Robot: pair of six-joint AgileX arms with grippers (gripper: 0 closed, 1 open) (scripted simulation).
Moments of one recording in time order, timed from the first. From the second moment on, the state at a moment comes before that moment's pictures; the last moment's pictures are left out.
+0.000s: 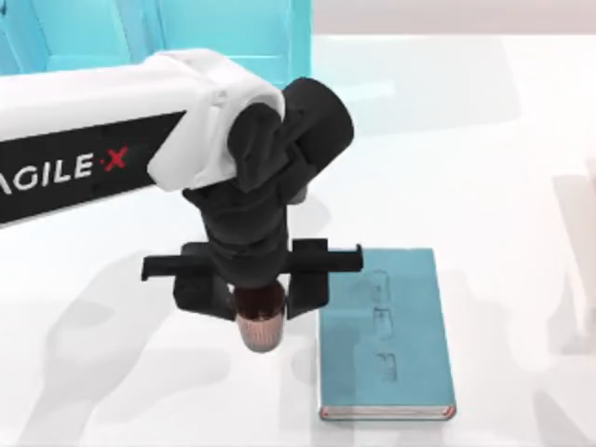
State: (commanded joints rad) left arm -0.75 1.83 1.34 -1.04 0.02 -0.73; right arm 0.00 0.00 0.00 0.00 0.00 0.00
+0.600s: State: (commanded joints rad) left arm -0.75 1.83 1.34 -1.04 0.02 -0.73; right arm 0.00 0.00 0.00 0.00 0.00 0.00
